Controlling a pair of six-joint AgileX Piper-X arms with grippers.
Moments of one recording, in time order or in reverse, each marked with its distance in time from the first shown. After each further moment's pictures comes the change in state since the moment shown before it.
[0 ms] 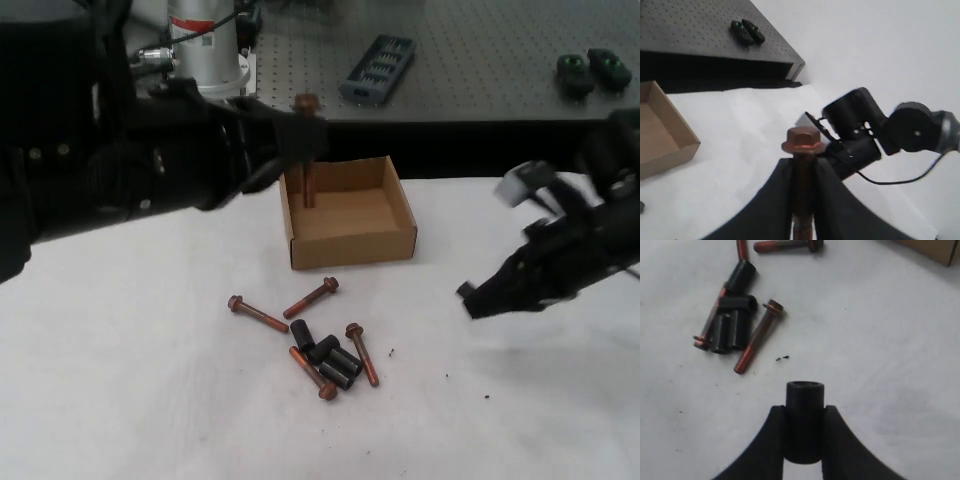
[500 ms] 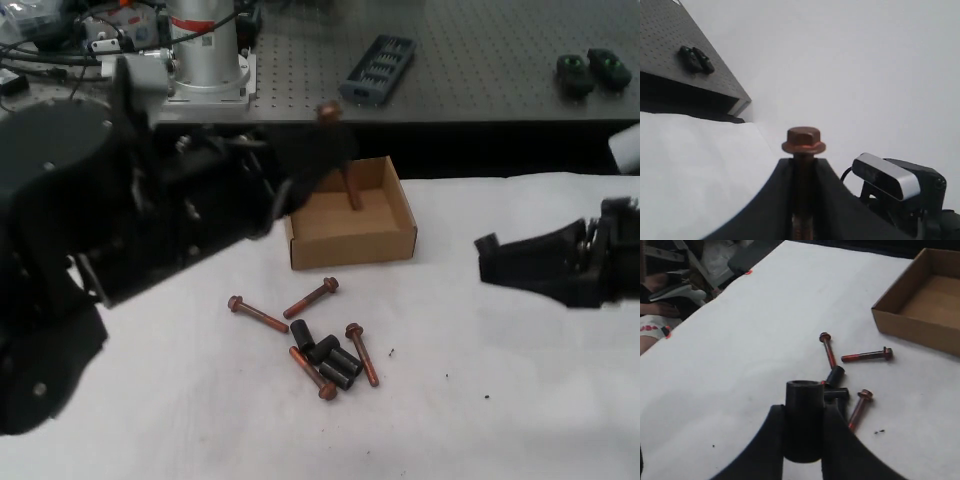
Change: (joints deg) left arm -4.1 9.6 10.1 -36.1 0.0 -19.1; right arm 3.2 -25.3 24.4 -31.0 -8.2 26.8
